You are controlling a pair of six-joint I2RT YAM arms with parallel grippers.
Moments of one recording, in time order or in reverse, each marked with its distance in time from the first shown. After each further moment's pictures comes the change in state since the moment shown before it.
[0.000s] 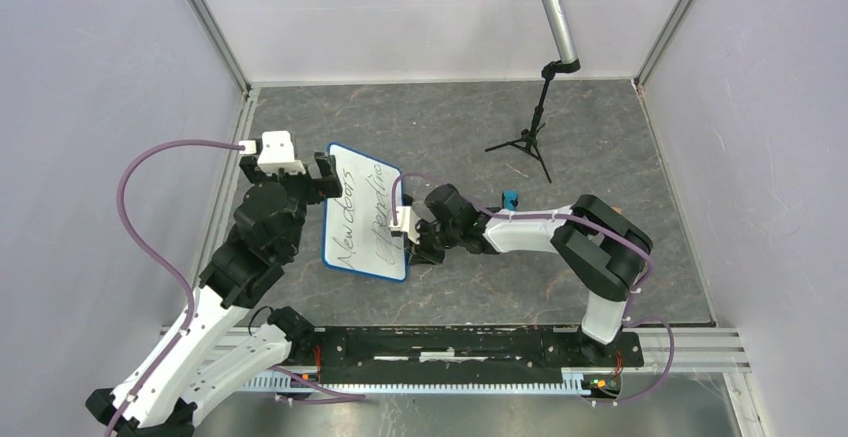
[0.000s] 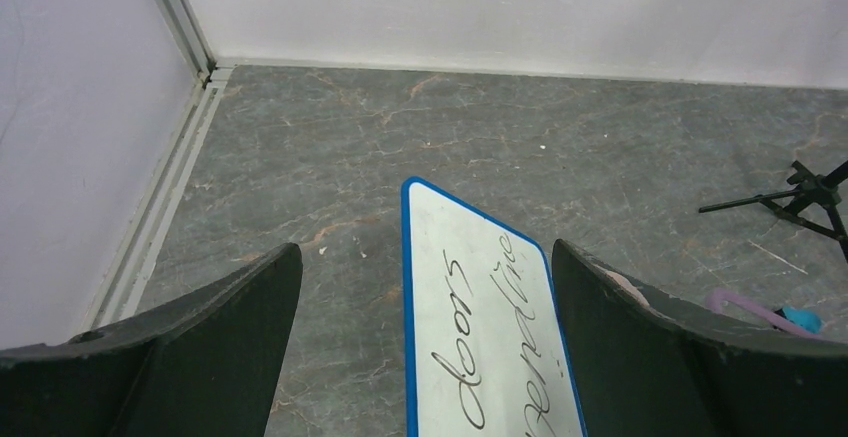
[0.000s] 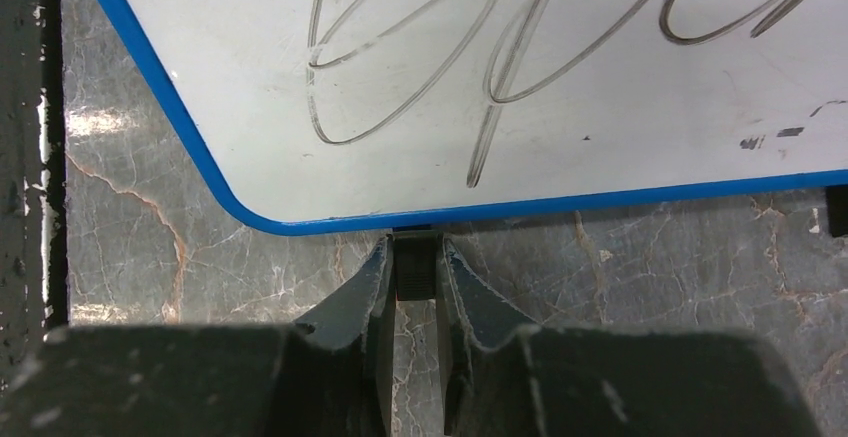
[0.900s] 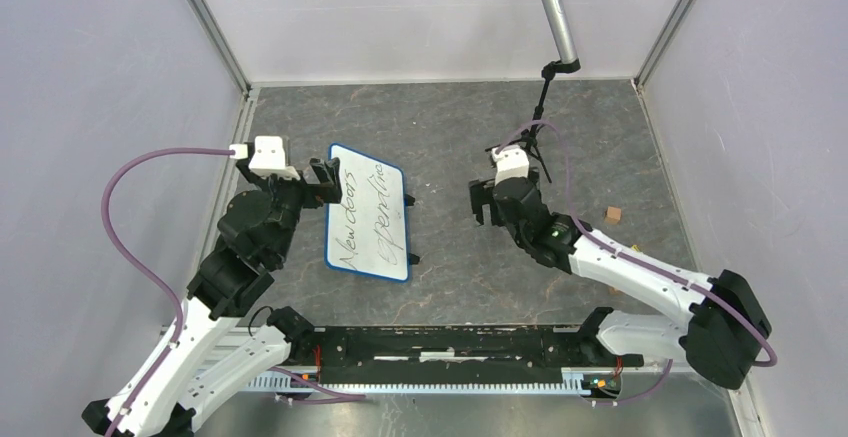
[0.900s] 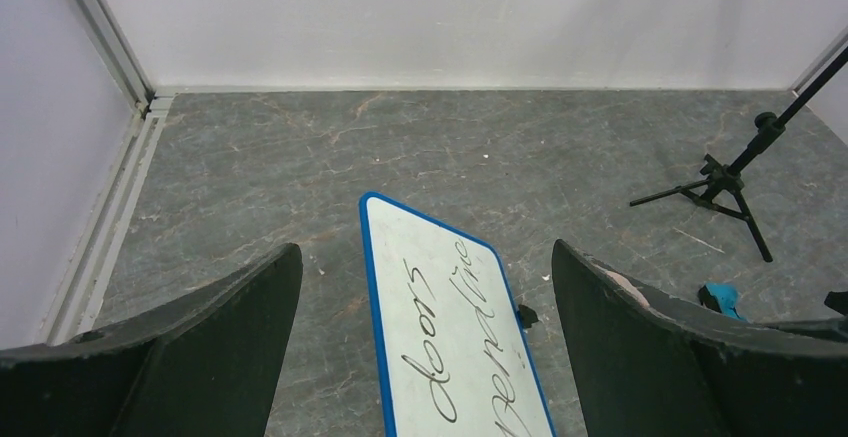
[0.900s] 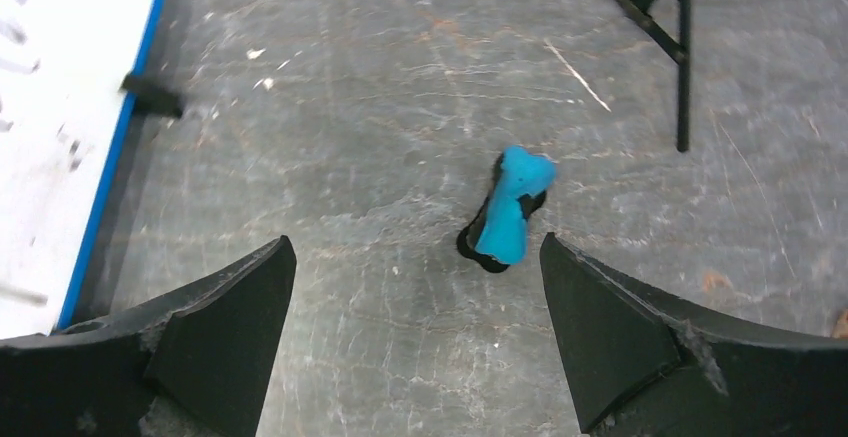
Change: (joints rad) left arm 0.001 -0.052 0.020 -0.016 0.127 -0.002; right arm -0.084 -0.637 -0.193 -0.220 1.009 0.657
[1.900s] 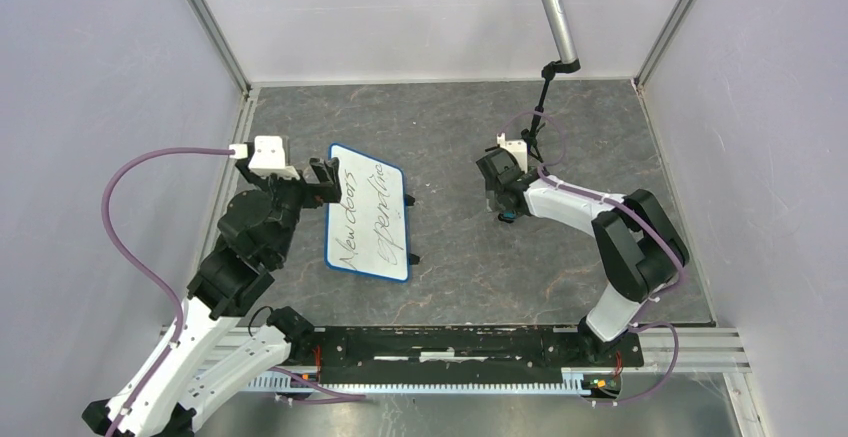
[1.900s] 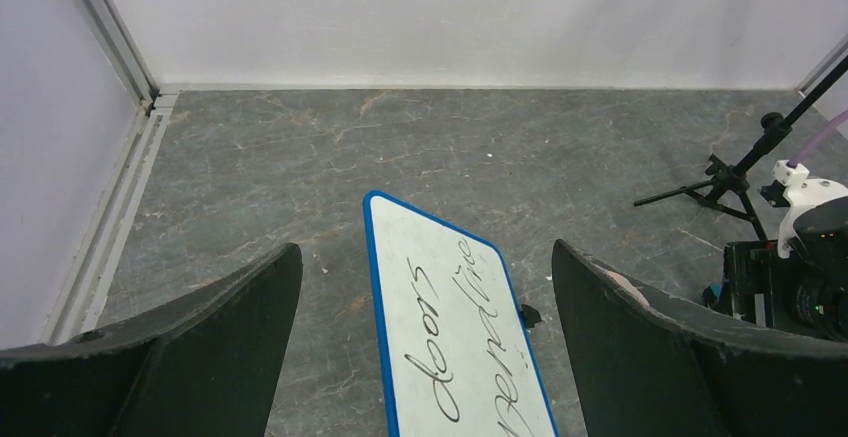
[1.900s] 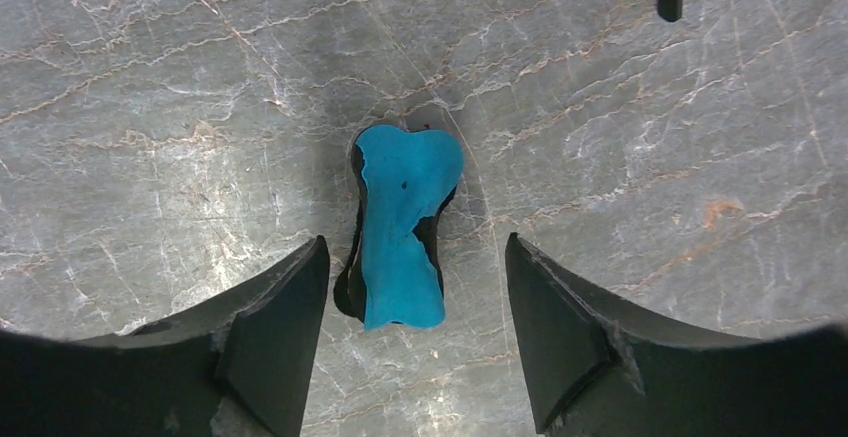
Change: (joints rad) left arm 0.004 -0.003 0.000 -0.002 -0.004 -0.001; right arm -0.246 0.515 0.259 -0.259 0.021 0.226
